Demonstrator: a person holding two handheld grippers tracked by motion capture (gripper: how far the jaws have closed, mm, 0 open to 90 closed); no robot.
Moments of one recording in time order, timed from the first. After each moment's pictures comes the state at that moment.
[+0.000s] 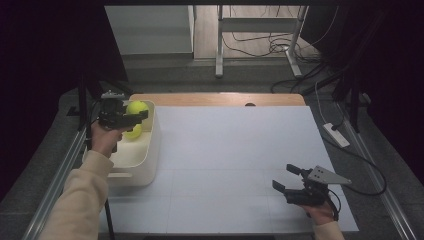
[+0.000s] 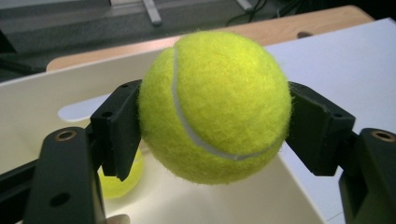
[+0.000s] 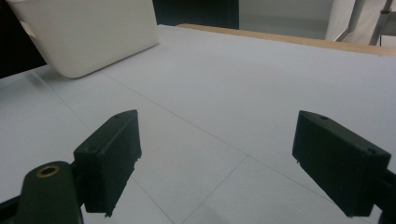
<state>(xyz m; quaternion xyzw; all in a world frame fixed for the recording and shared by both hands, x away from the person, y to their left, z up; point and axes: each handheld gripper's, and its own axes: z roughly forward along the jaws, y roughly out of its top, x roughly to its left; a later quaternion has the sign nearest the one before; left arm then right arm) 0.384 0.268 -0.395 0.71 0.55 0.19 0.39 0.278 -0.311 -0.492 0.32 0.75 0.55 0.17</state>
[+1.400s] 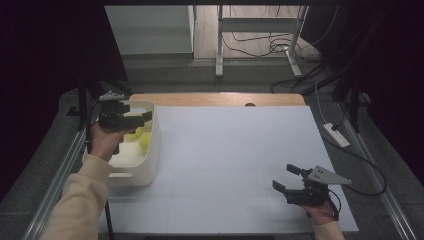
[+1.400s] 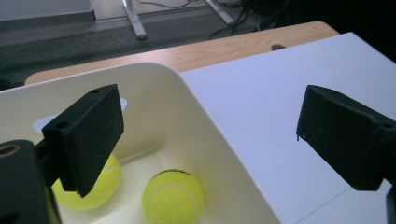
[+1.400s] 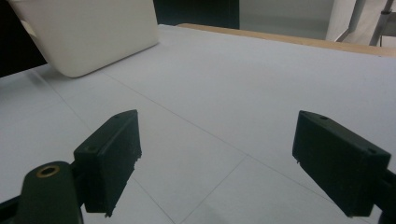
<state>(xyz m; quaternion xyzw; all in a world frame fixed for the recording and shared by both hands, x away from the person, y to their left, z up) 0.365 0.258 -0.382 0.71 0.52 0.19 0.44 0.278 -0.311 -0.492 0.31 0.75 0.55 0.17</state>
